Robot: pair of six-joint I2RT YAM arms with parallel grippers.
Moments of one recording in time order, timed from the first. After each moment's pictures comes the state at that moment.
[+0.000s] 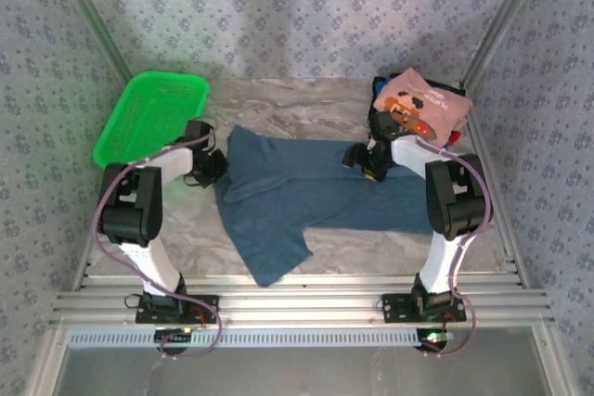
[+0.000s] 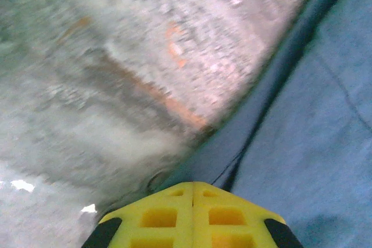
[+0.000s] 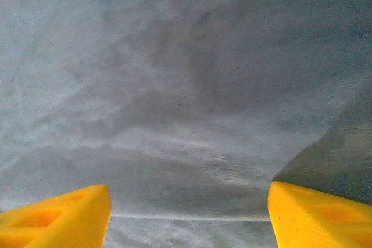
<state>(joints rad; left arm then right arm) -0.14 1.77 1.03 -0.41 0.16 -0.76 0.23 1.86 1.19 -0.50 -0.24 0.61</state>
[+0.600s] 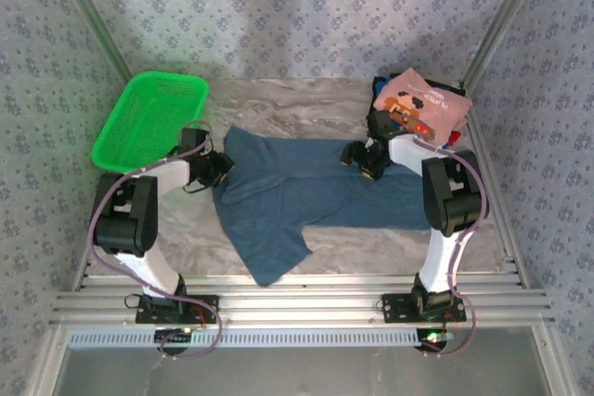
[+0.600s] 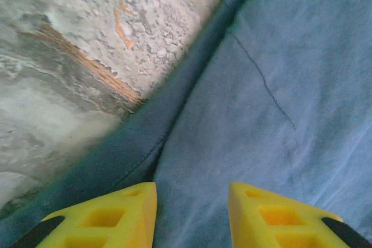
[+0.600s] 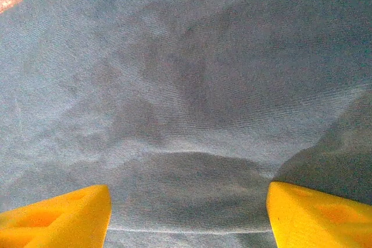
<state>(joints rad) -0.14 1.72 0.91 -0.17 0.28 -0.93 0.24 1.90 1.22 -0.47 -0.25 0.64</state>
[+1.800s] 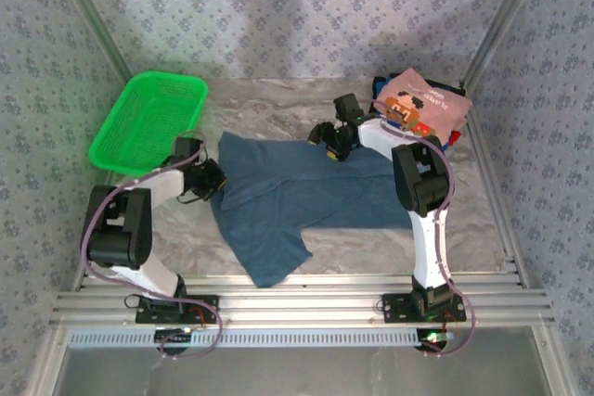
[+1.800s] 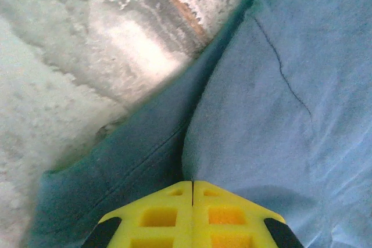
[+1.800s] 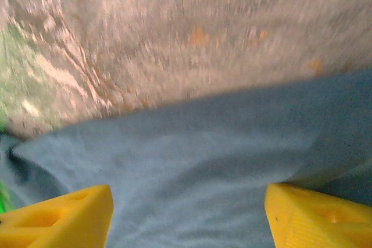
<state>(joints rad) -0.12 1.60 0.79 -0.22 0.27 -0.94 0.36 2.17 1.59 -0.42 -0.32 0.82</state>
